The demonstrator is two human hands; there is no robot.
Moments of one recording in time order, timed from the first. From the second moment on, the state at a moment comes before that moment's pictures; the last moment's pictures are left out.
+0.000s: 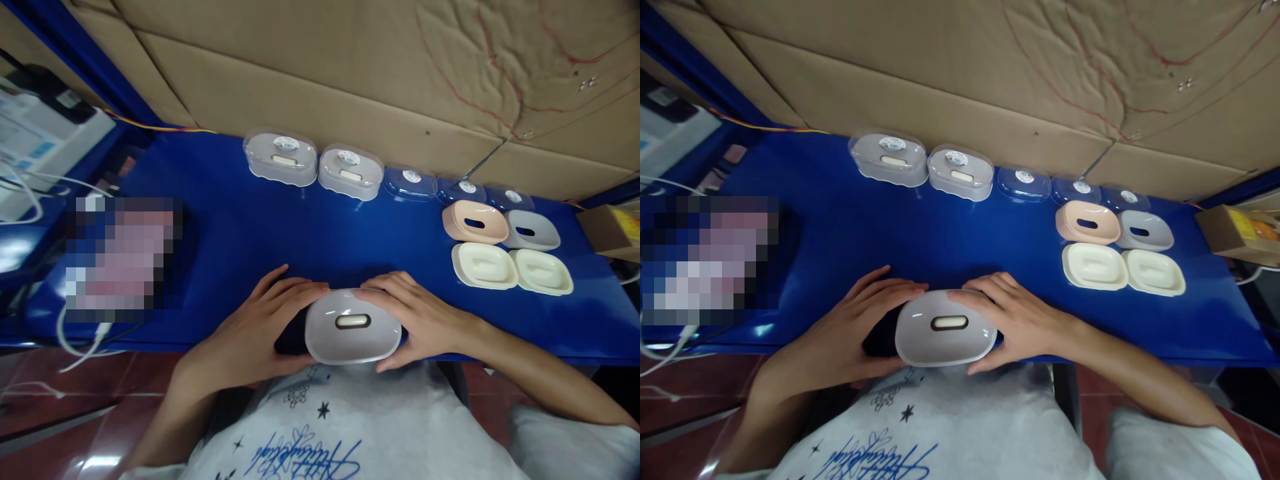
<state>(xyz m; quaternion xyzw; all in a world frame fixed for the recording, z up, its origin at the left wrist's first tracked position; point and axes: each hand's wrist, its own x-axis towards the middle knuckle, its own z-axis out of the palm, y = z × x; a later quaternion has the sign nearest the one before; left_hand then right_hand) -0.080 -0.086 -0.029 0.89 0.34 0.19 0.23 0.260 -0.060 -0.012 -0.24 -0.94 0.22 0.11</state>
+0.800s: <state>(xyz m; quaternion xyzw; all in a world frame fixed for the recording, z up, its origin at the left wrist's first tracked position) -0.079 -0.087 -0.022 0.89 0.32 0.20 0.26 0.267 -0.072 0.000 -0.23 -0.97 0.10 0.07</state>
